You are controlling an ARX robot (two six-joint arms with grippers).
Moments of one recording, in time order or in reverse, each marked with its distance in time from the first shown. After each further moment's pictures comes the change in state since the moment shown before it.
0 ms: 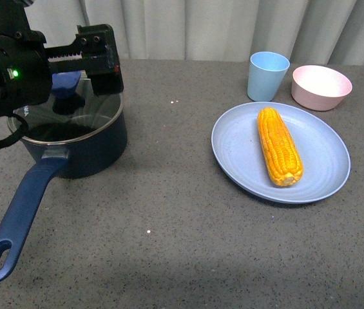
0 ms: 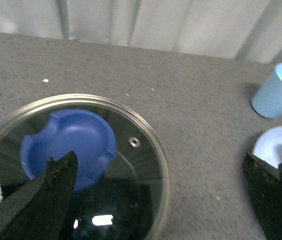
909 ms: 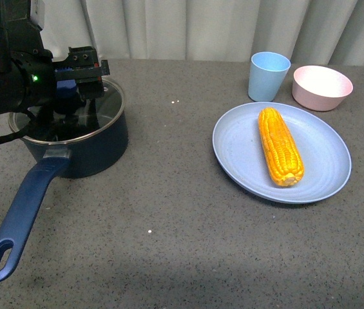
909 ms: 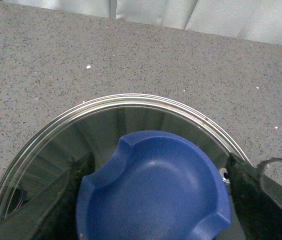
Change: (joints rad) left arm 0.081 0.216 0.204 -0.095 -0.041 0.023; right arm 0.000 0.000 0.000 0.000 0.000 0.000
